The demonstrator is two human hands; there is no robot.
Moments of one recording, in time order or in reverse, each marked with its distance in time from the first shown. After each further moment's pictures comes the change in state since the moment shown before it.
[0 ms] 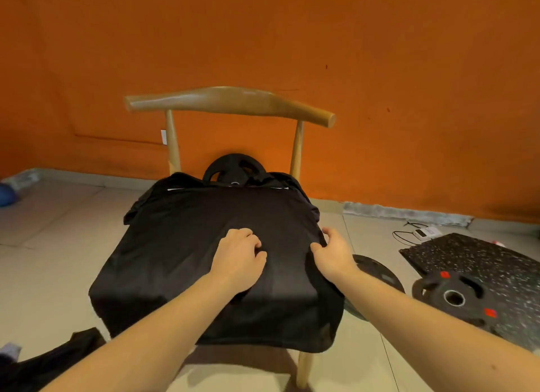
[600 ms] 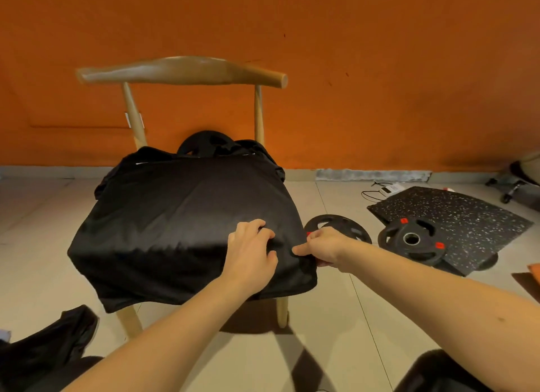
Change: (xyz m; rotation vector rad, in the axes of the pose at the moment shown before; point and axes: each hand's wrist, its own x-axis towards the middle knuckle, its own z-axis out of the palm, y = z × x) left_hand -0.107 0.080 0.051 -0.010 0.009 0.167; right_hand -0.087 0.069 -0.051 0.017 -0.309 0.269
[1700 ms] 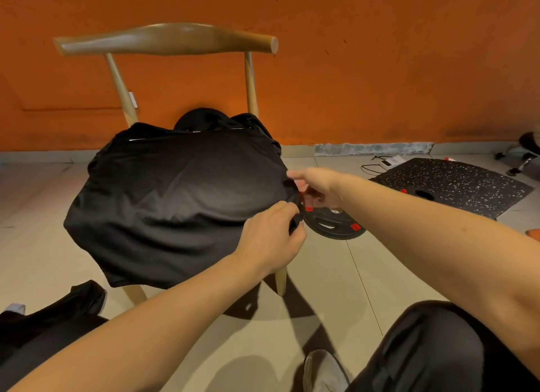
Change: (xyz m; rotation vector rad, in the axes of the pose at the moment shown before) left_hand -0.035 0.061 -0.011 -0.100 0.013 0.158; right_hand 0.025 -0.028 -0.032 0.265 -0.103 -0.005
